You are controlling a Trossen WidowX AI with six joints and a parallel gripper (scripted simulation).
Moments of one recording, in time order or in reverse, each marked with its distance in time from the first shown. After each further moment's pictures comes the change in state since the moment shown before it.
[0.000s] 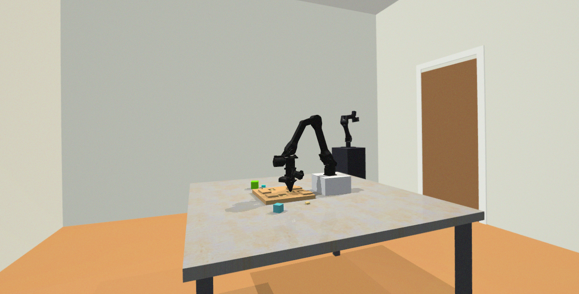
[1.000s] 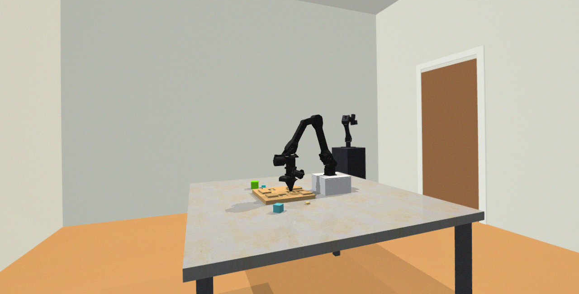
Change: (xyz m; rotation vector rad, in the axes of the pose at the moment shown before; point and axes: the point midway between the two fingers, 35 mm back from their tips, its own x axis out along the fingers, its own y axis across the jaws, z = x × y) arm -0.006 -0.007 0.007 -0.002 0.001 -0.002
